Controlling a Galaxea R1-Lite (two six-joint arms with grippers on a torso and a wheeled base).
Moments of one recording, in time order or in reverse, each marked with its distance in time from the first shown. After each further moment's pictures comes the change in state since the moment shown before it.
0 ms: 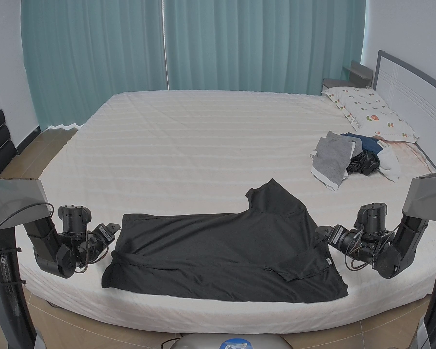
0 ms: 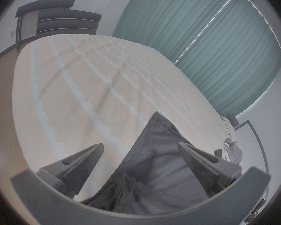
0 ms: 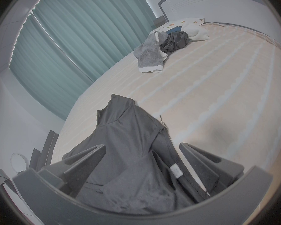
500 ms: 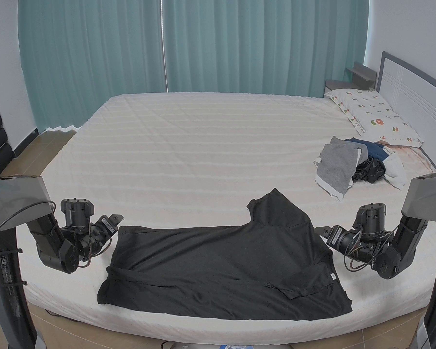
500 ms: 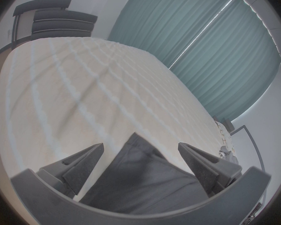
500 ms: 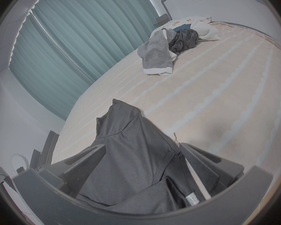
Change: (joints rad) left arm -0.021 -0.002 -0.056 -0.006 0.005 -0.022; right arm 0.009 0.000 0.000 0.000 0.005 -0.001
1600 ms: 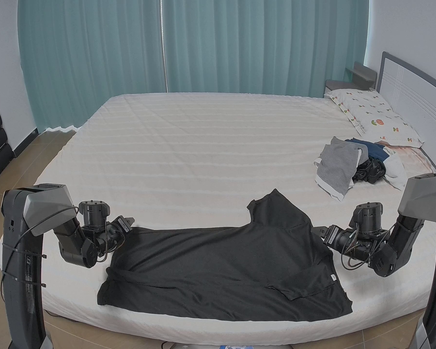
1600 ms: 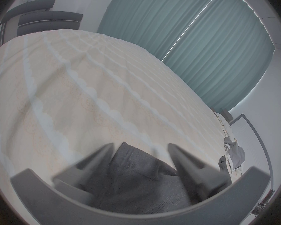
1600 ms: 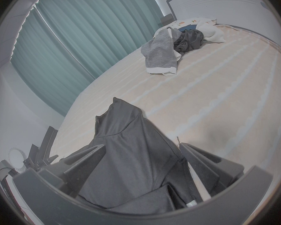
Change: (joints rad) left arm -0.006 0.243 -0.280 0.013 -0.066 0.091; right arm 0.002 0.026 -0.040 0.016 0.008 -0.046
